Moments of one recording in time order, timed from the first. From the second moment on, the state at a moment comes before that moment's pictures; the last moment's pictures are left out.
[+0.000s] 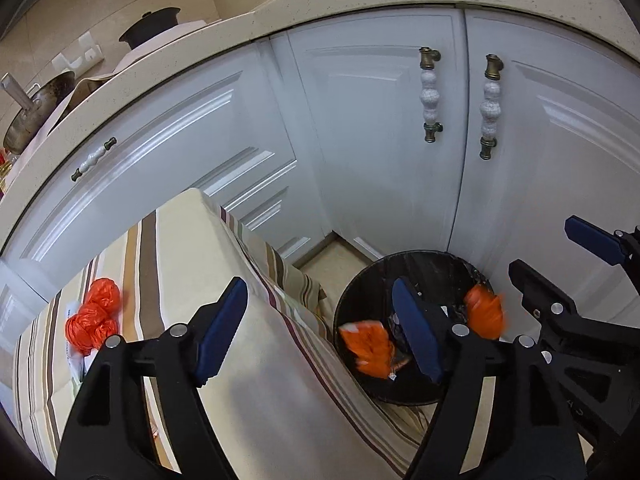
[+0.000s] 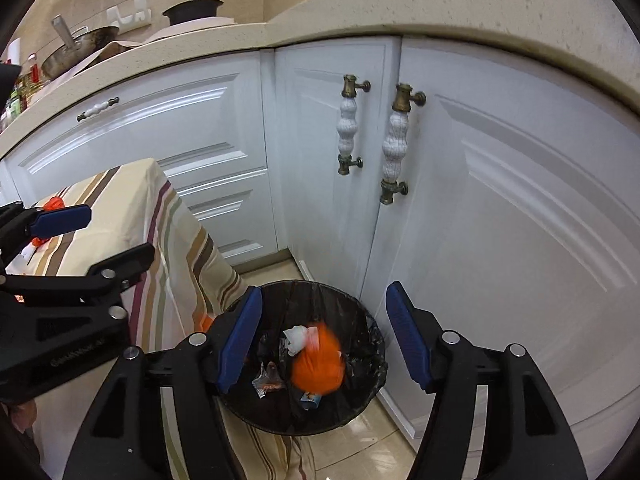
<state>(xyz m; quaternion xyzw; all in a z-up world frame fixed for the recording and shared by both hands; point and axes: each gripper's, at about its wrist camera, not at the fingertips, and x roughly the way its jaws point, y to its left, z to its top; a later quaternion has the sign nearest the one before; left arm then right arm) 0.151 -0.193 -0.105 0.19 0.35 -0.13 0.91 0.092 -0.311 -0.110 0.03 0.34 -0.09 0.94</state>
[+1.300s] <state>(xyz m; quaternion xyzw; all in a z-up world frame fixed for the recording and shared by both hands) 0.068 0.042 -0.076 0.07 0.37 0.03 0.93 0.073 -0.138 -0.080 0.00 0.34 0.09 0.94</state>
